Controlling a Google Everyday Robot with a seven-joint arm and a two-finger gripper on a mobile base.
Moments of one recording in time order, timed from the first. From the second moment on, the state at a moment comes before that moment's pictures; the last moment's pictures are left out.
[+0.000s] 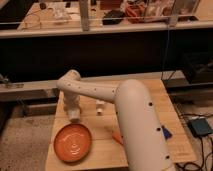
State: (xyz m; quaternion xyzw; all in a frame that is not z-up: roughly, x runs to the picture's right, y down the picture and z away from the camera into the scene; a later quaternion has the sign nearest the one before) arm -0.206 0.133 0.907 -0.19 -0.29 -0.67 0.65
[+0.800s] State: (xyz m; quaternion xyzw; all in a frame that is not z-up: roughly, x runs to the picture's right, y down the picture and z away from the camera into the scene) arm -0.236 0.103 0.850 -0.09 -0.33 -0.69 0.63
